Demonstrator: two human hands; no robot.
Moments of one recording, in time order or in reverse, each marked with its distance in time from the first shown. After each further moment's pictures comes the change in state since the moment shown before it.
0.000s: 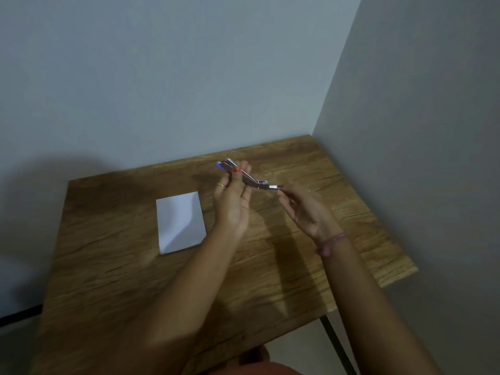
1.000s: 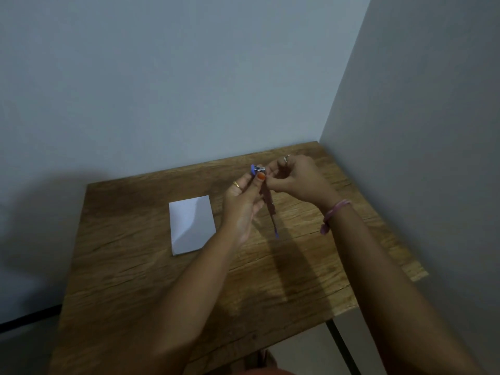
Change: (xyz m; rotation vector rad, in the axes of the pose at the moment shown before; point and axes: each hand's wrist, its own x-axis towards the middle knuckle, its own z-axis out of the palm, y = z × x) left_hand -0.023 0.021 -0.003 0.418 -0.171 -0.030; right_hand -0.007 -0.035 0.054 -1.175 -0.342 -0.652
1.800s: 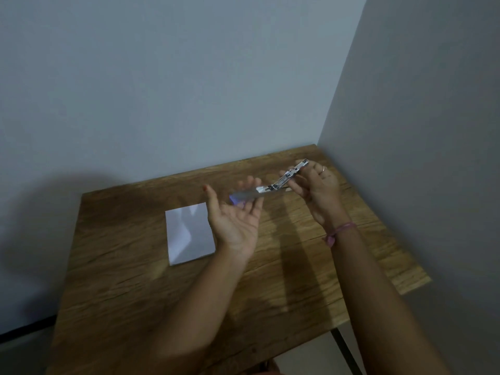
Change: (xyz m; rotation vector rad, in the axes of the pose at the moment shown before) left_hand -0.011 -0.003 0.002 -0.648 0.096 -0.047; right_hand -0.008 0.041 -0.003 1.044 0.334 0.165
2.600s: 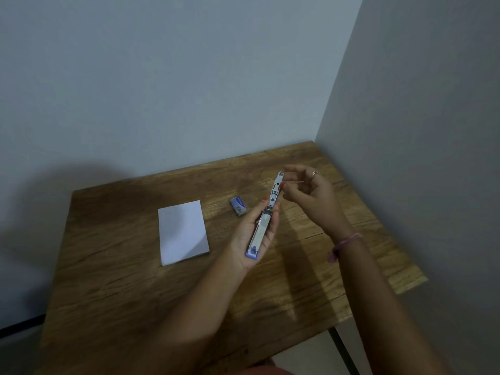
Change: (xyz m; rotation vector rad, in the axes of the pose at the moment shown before) left_hand 0.000 -0.024 -0.002 -0.060 0.039 -0.587; right_hand -0.017 -0.003 -0.014 -0.647 -0.129 -0.137
